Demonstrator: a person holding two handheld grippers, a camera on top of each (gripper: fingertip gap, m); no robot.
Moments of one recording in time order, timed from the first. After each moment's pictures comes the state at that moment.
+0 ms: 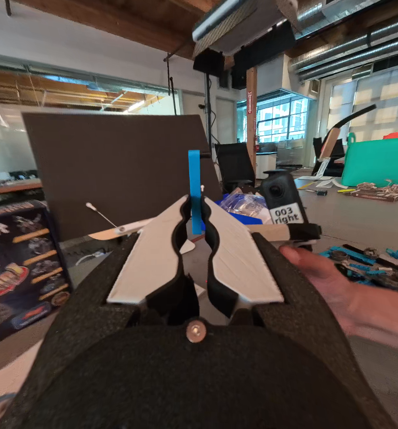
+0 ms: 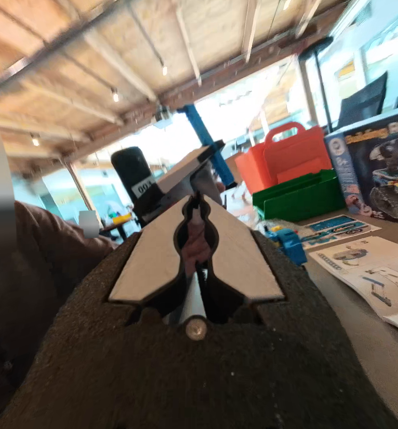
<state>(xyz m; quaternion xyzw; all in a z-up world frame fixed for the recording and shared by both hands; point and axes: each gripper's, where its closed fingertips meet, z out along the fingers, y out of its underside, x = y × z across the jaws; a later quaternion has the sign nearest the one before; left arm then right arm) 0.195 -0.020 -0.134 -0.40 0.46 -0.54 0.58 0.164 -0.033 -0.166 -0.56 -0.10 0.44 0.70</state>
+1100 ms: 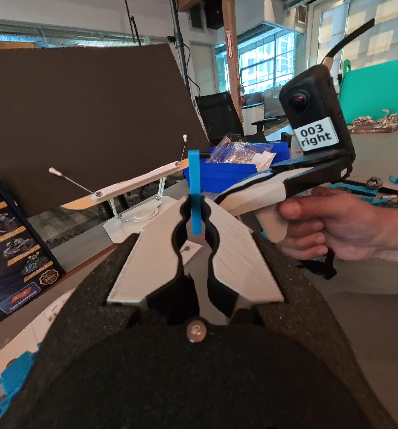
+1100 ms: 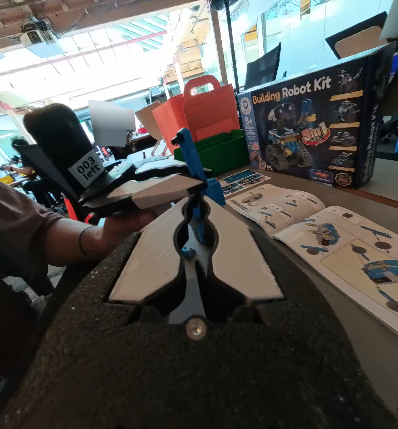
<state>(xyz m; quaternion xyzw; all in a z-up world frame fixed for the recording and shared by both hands) 0.217 -0.029 -0.215 -0.41 0.55 -0.49 0.54 0.201 -0.024 -0.230 -0.69 -0.06 0.25 0.68</state>
